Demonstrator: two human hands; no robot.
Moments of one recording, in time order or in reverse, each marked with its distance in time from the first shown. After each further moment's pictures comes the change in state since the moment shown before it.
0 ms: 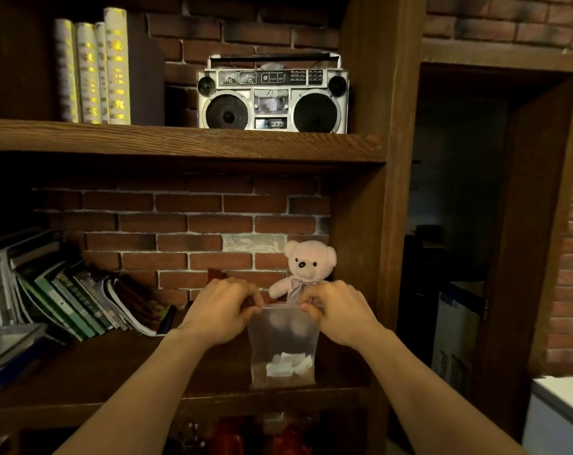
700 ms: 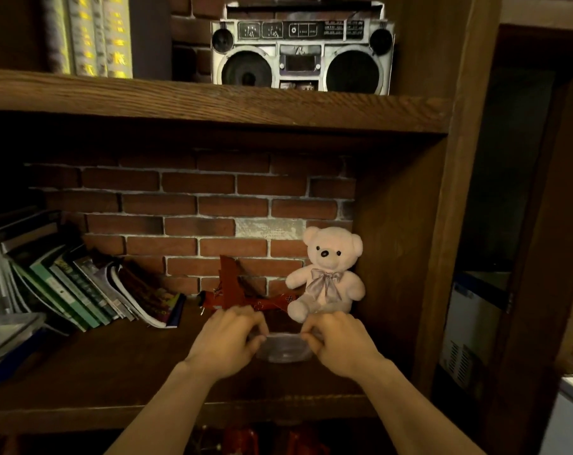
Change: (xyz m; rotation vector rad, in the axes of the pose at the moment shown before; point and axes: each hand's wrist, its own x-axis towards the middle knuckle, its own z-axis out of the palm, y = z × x) left_hand -0.011 -0.076 0.080 -0.048 -0.125 -0.012; right_hand 0.024 -0.006 0.106 0.034 -0.167 0.016
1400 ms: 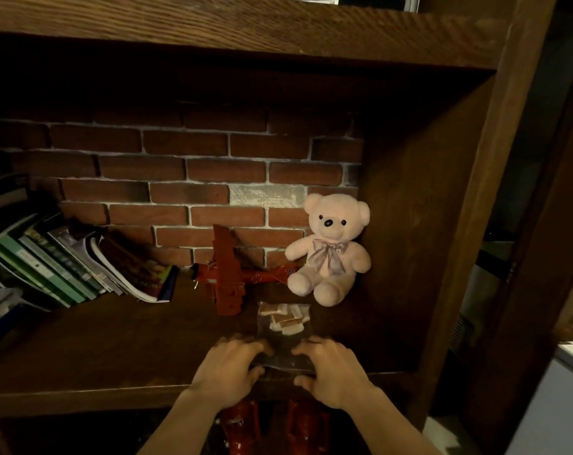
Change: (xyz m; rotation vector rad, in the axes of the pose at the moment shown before) left_hand -0.015 -0.030 0.096 -0.057 -0.356 -0.091; right_hand -0.015 0.015 0.103 0.010 -0.267 0.114
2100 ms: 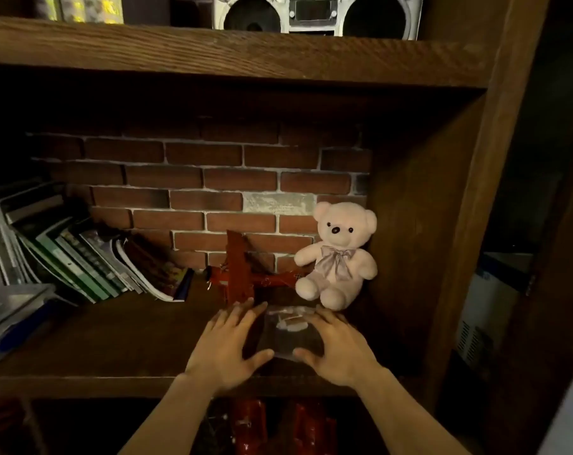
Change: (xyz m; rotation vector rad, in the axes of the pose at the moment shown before) left_hand -0.022 0.011 -0.033 0.047 0.157 -0.121; right_hand -0.003 0.001 -0.035 0.052 0.110 -0.019
